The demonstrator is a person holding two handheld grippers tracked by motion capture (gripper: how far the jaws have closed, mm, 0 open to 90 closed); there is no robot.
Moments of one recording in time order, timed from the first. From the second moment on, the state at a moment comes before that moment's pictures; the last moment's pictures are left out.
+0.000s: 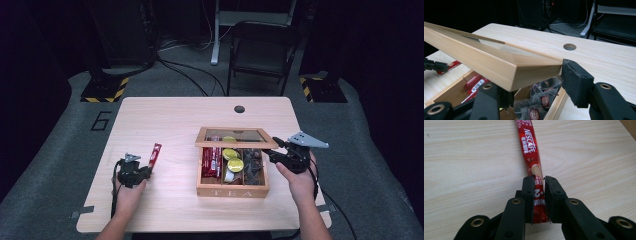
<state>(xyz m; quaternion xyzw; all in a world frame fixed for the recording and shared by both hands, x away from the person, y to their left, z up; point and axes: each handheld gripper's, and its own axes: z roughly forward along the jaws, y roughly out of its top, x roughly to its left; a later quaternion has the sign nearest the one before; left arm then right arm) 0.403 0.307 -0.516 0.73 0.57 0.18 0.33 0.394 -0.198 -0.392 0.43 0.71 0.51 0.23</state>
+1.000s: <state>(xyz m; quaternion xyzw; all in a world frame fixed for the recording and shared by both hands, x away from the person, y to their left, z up) 0.393 0.291 -0.497 0.71 0.56 0.21 0.37 0.393 -0.197 -0.392 0.43 0.71 0.51 0.23</state>
